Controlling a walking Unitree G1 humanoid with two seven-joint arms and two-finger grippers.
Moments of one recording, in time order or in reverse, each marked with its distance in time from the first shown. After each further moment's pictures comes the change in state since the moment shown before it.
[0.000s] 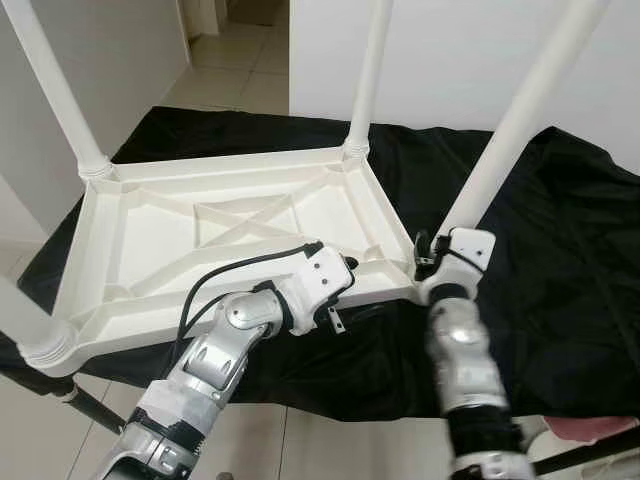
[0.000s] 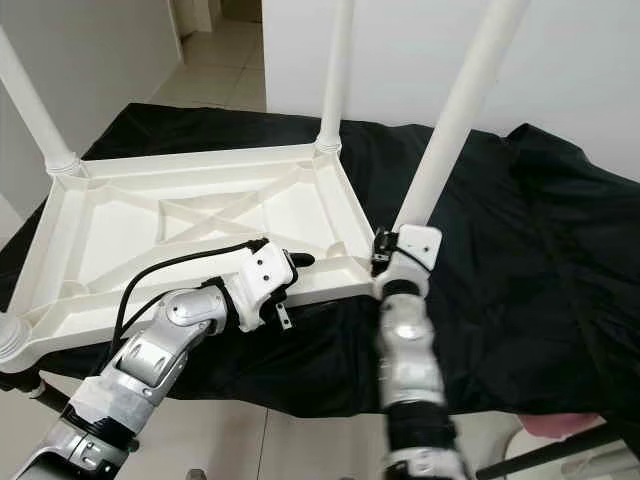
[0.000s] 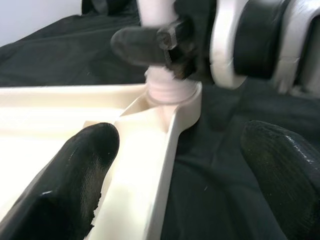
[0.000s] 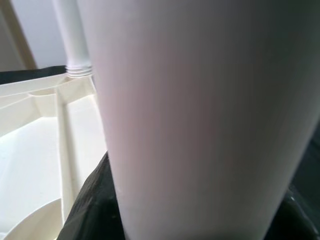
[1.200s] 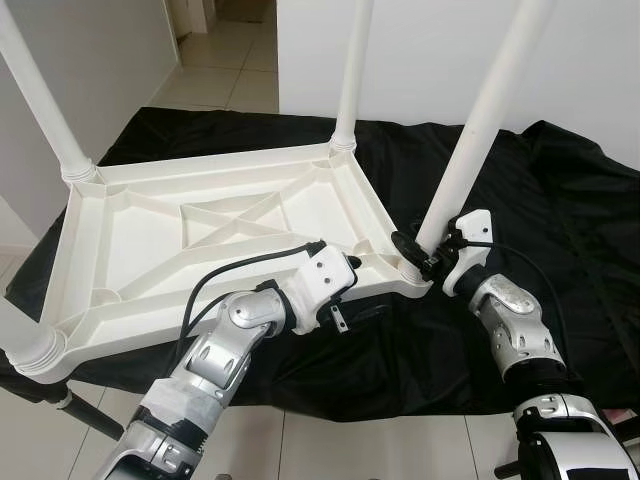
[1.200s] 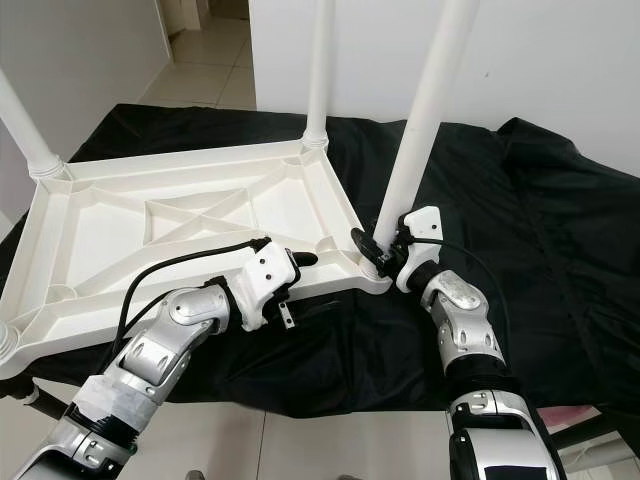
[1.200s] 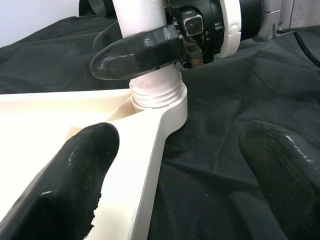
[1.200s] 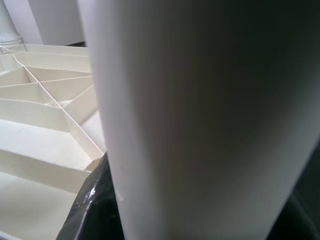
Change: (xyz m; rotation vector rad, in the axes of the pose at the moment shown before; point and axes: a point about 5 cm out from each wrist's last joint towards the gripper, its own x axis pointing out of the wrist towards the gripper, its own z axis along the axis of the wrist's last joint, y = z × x) left arm 0.000 0.003 0.001 0.001 -0.007 0.008; right arm 0.042 -0.030 0.006 -0.124 0.059 0.879
